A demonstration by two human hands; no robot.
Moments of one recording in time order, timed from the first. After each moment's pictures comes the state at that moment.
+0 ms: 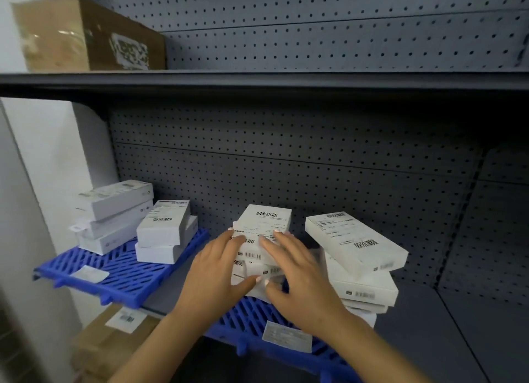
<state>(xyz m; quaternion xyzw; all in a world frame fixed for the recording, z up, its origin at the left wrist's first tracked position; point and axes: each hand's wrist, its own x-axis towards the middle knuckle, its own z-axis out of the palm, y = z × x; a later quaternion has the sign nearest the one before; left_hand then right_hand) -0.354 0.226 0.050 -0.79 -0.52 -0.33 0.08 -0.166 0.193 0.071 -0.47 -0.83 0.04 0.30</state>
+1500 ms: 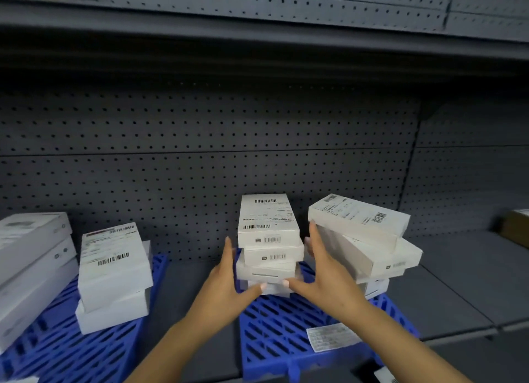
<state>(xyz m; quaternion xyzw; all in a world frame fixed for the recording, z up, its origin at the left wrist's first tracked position) -0.398 0.350 -0.003 -0.83 -0.33 -0.30 -0.34 -0.205 0.237 0.027 -0.70 -0.61 0.08 0.35</state>
